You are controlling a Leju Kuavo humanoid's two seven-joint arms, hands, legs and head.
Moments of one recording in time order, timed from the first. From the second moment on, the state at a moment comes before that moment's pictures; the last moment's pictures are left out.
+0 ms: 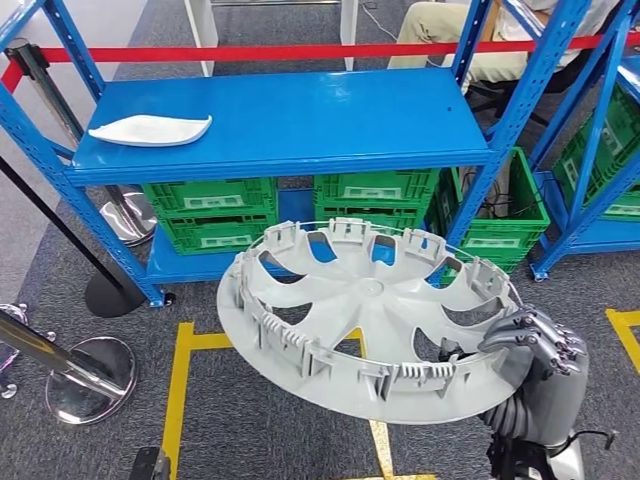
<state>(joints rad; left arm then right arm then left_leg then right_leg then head) -0.06 -0.08 0.21 -0.22 -0.14 0.07 -0.34 0.18 -0.16 0.32 -2.08 0.56 -0.69 -0.52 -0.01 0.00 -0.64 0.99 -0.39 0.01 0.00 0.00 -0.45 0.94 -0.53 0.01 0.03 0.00</state>
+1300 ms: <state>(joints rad) -0.05 -0.08 0.24 -0.22 -0.13 0.08 -0.35 0.24 -0.15 0.30 -2.09 0.57 -0.69 -0.54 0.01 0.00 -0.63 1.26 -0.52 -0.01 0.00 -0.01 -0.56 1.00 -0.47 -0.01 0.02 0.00</state>
